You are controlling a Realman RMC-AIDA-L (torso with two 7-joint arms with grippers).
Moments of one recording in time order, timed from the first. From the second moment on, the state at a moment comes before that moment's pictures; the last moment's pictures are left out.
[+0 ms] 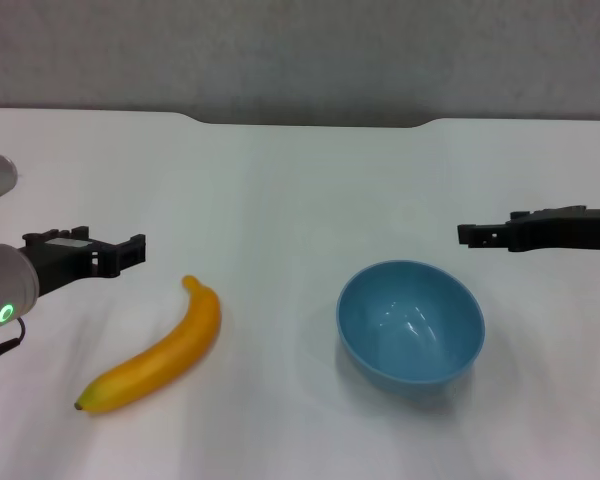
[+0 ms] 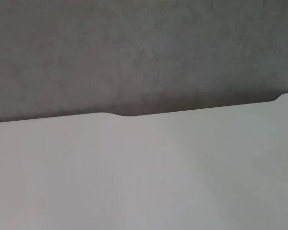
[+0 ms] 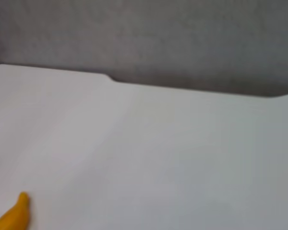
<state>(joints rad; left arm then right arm) -0.14 -2.03 -1.52 -1.40 2.49 -0.54 0.31 0.41 1.99 1.80 1.22 -2.17 0.97 -0.65</state>
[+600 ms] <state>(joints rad) -0.14 -2.04 -1.51 -1.36 2.49 -0.51 0.35 0.69 1.99 1.91 0.93 -2.45 1.13 -0.48</state>
